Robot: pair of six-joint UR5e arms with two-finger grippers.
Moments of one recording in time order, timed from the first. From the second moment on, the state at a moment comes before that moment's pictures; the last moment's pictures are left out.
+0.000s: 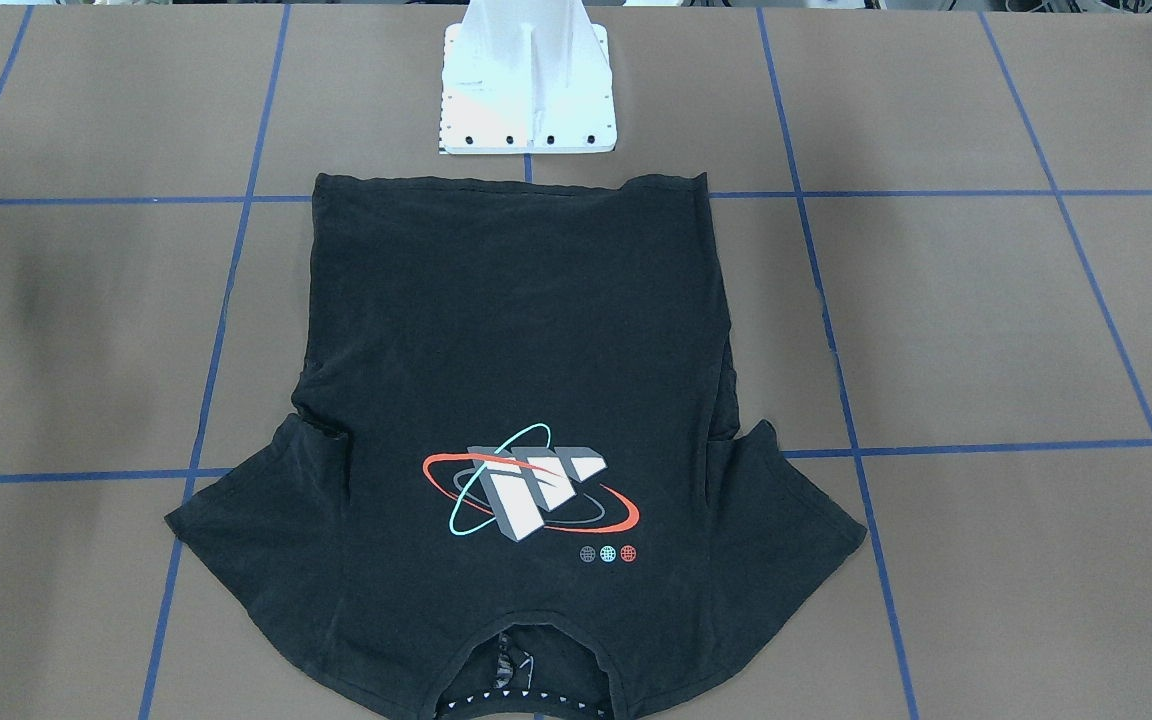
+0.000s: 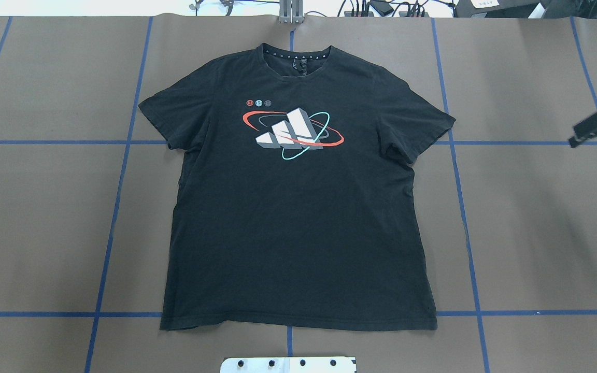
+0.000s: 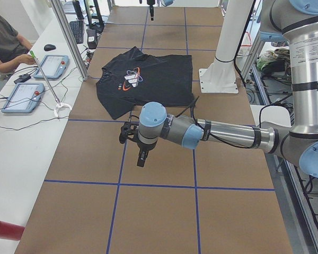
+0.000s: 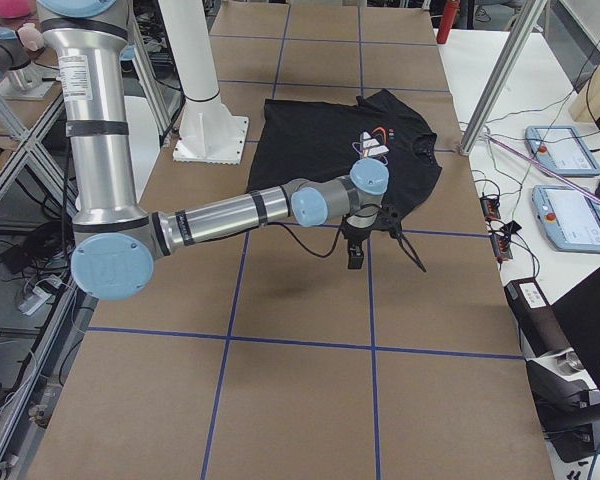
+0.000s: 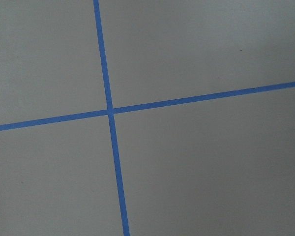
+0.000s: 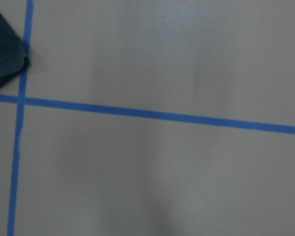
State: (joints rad) left arm -1.51 -1.39 -1.87 -1.82 -2.39 -0.12; right arm 1.21 -1.43 1.71 -1.51 2.32 0.41
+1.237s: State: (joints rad) left arm -1.51 -1.39 -1.86 -1.89 -2.39 -0.11; right arm 1.01 -1.08 1.21 -1.08 2.24 0.67
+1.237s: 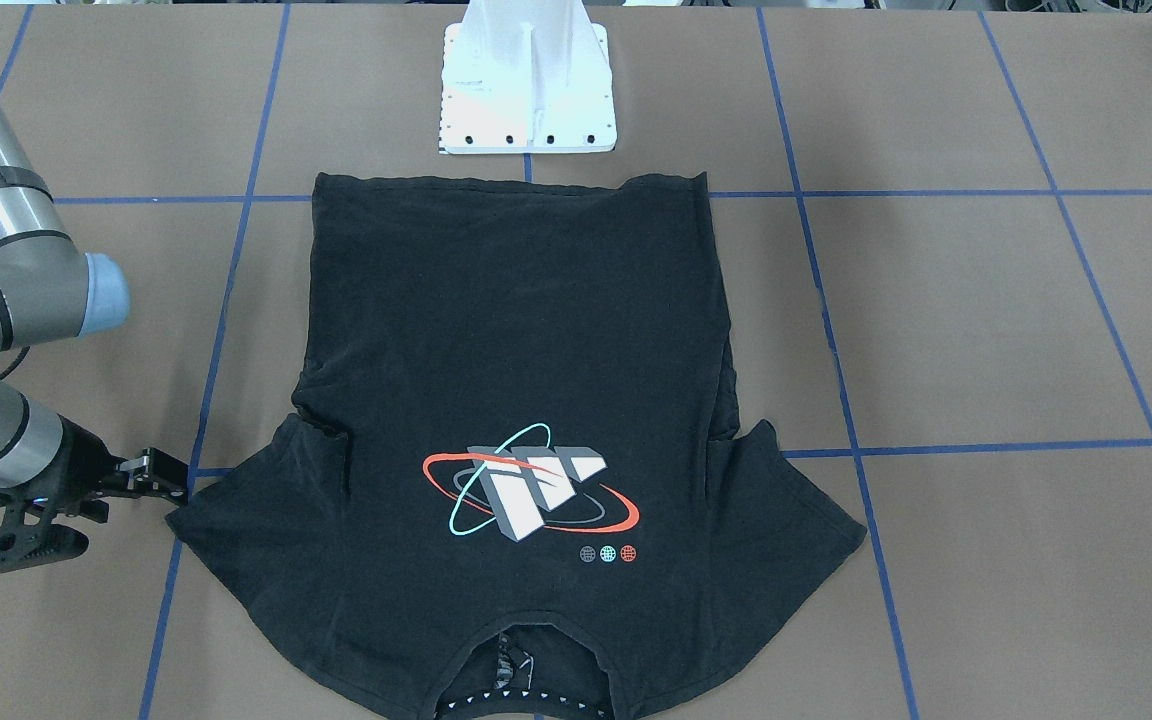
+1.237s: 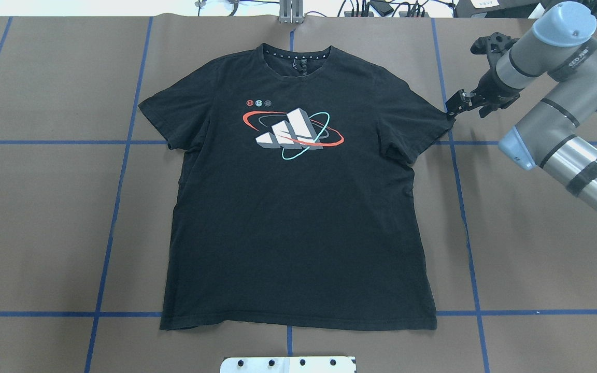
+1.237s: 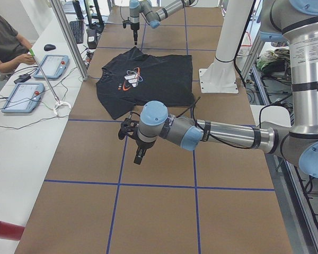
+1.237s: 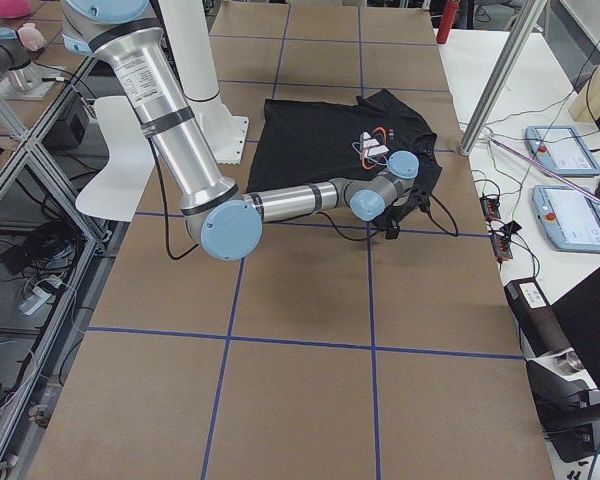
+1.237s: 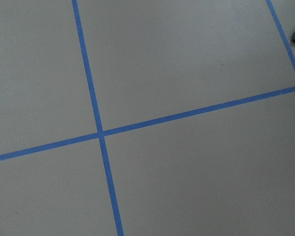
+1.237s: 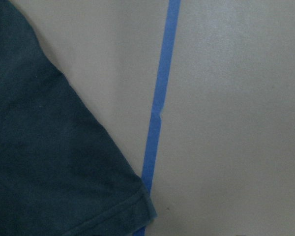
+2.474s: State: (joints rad) left arm -1.51 -1.39 -1.86 -1.89 -2.39 -0.11; right arm 0.98 -1.05 1.16 -1.08 2.21 0.69
